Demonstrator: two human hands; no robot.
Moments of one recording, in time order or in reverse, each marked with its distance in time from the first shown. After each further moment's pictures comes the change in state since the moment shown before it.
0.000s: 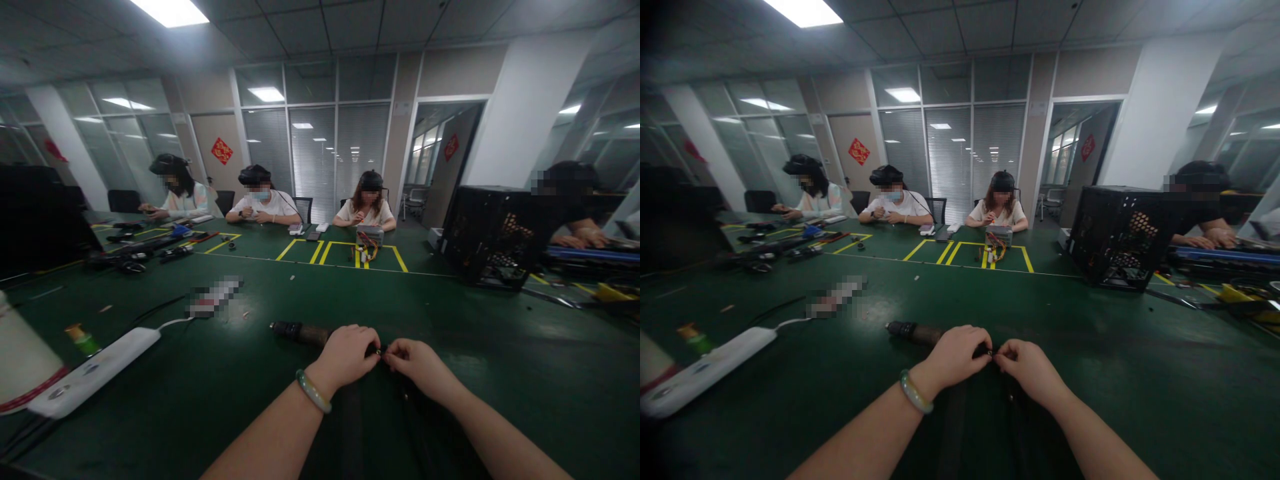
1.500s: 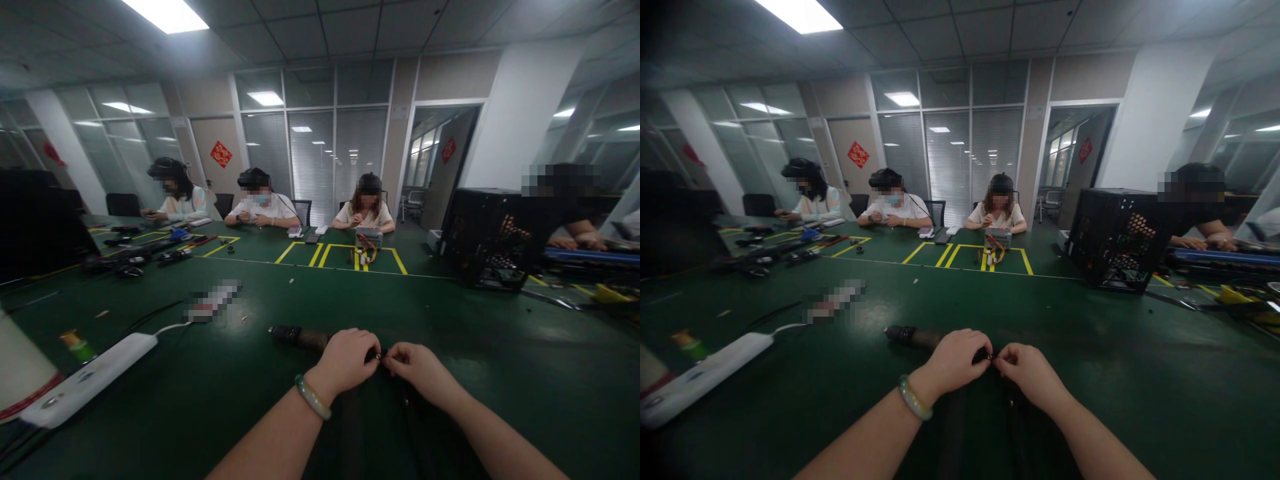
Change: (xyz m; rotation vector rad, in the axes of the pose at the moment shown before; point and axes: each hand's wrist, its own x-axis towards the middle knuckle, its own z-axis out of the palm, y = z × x) left_hand 0.001 -0.001 0.001 -0.034 0.030 0.015; right_hand -0.001 0.000 -0.001 -0.029 0.004 -0.022
